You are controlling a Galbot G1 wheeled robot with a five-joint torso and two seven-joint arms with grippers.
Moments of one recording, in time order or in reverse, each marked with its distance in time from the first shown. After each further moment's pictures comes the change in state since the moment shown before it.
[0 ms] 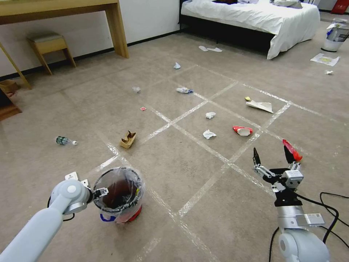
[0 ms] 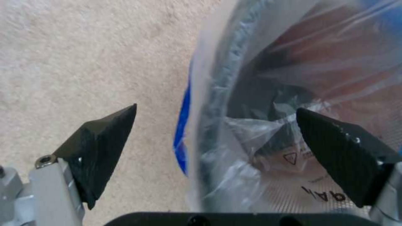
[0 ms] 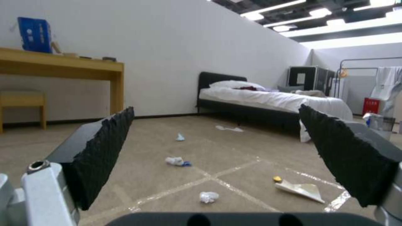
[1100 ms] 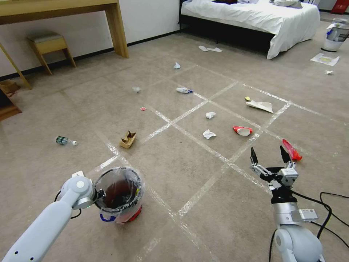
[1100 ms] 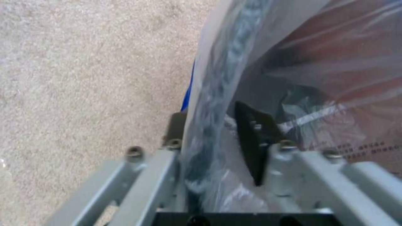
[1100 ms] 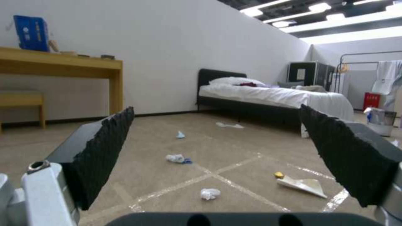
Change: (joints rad) left arm -0.044 -0.011 0.054 0.050 -0.010 -0.017 -0.030; right arm 0.041 -0.004 -0.014 -0.045 0.003 -0.009 0.005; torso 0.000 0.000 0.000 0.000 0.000
